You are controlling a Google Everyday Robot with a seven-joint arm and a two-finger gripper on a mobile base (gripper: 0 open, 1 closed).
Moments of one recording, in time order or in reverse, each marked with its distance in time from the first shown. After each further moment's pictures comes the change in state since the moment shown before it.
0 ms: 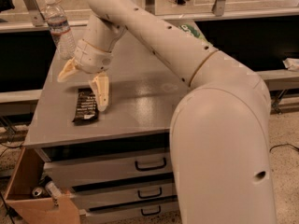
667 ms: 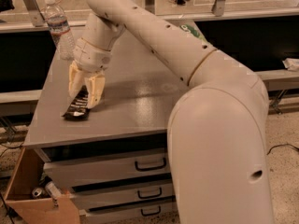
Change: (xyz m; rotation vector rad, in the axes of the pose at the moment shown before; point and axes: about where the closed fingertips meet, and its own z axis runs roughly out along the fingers) arm 0.000 -0.001 -0.002 -0.010 0.004 -0.007
